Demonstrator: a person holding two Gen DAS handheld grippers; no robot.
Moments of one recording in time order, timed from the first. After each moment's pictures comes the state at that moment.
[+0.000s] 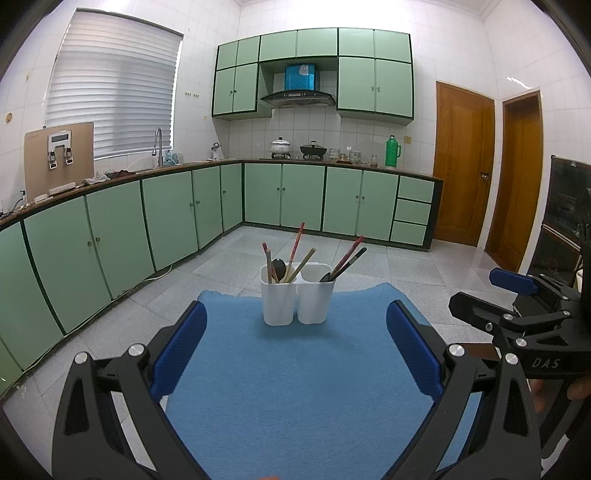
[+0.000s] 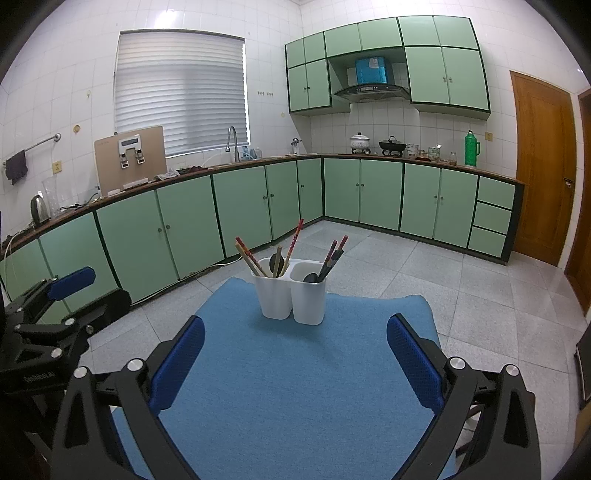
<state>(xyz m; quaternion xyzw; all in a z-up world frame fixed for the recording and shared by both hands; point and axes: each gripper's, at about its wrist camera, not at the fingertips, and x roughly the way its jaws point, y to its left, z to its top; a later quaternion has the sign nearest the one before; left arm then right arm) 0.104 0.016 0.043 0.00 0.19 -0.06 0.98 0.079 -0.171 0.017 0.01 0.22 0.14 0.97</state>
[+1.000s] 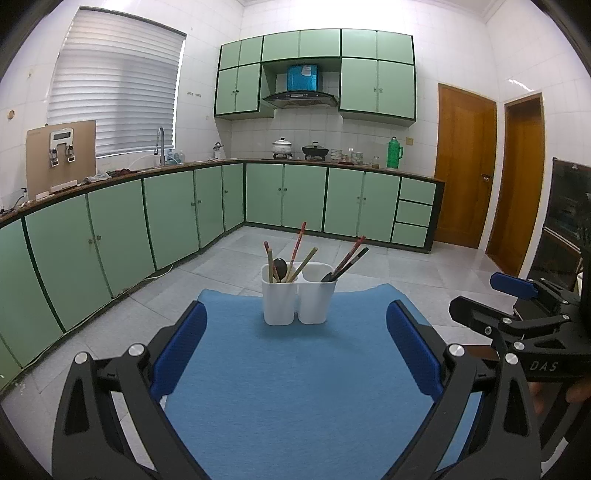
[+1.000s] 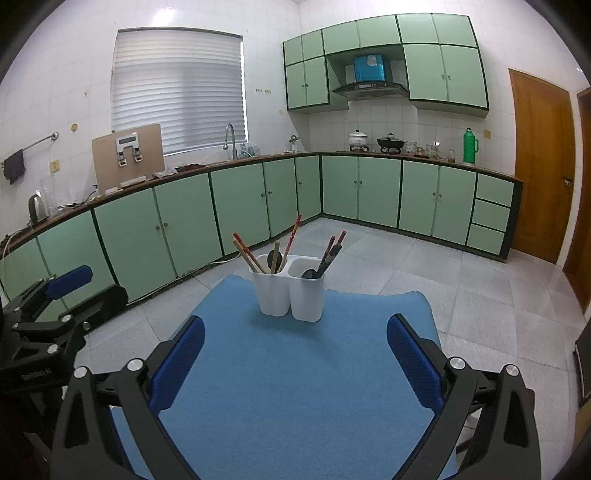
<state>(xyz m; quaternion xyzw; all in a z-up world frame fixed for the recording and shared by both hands) 0.103 0.016 0.037 -0.01 0.19 -0.06 0.98 0.082 -0.174 0.012 0.01 0.23 0.14 0.96</state>
